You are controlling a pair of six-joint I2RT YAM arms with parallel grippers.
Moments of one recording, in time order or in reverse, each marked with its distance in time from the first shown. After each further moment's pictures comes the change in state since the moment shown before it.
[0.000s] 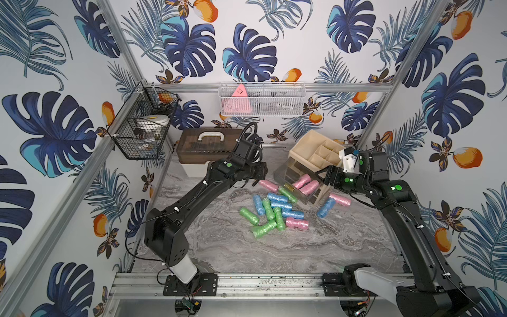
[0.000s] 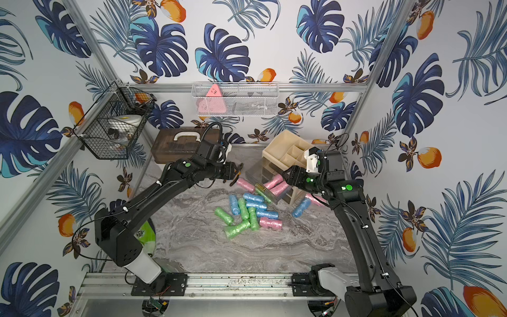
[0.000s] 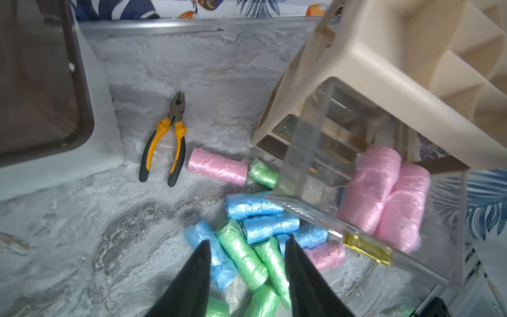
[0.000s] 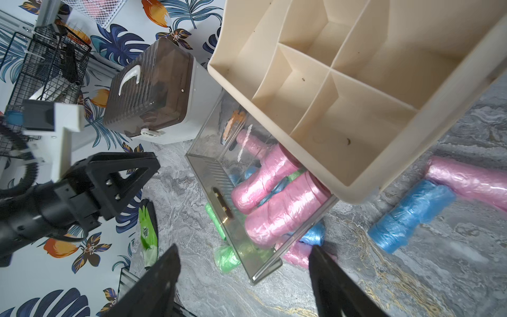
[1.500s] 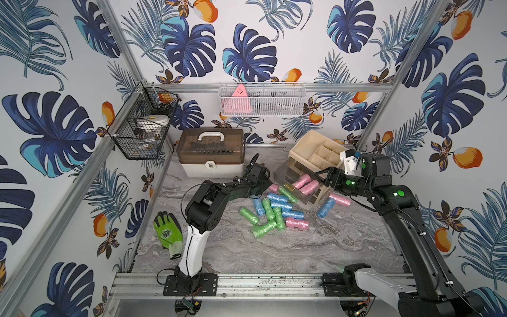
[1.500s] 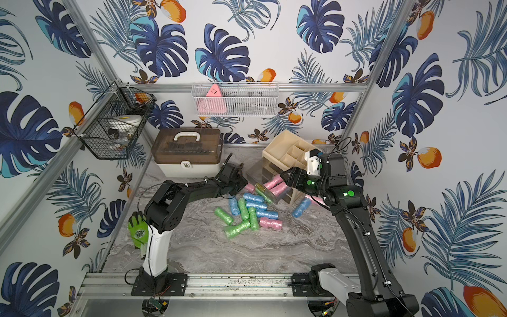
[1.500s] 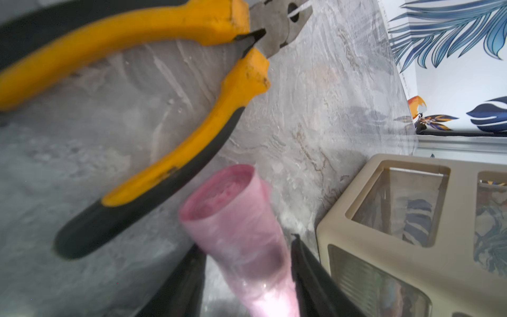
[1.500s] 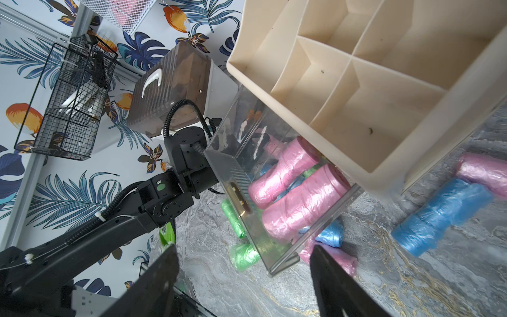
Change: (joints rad) left arm -0.015 0.499 -0.142 0.624 -0.091 -0.760; right arm -0.001 -0.063 -0.054 0.042 -0.055 0.050
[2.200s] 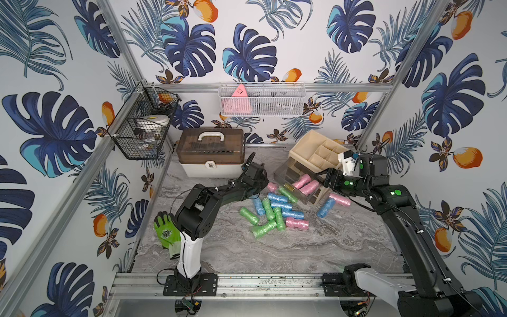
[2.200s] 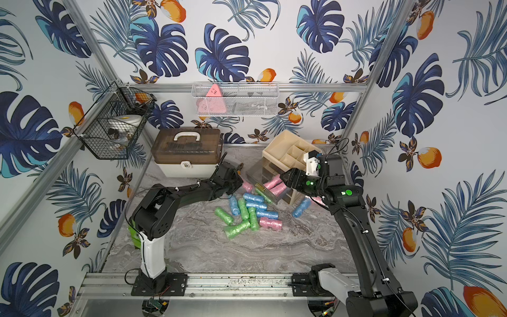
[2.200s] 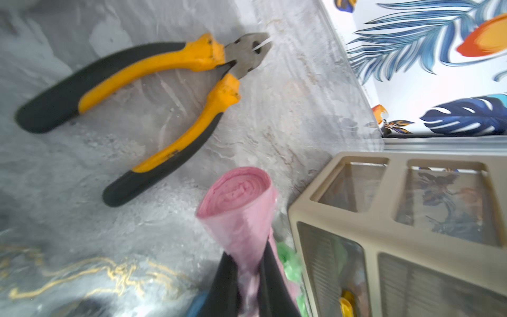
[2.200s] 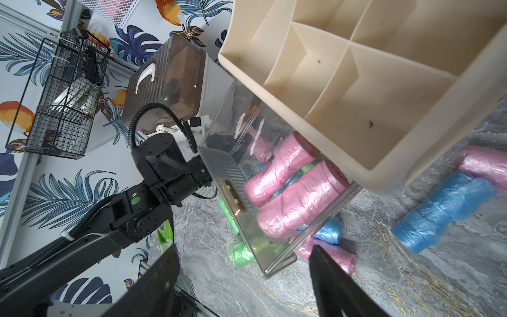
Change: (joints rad) left arm -0.001 -0.171 -0.138 0.068 -0.023 0.030; right arm 0.000 0.014 -0.013 0.006 -0.004 -0.001
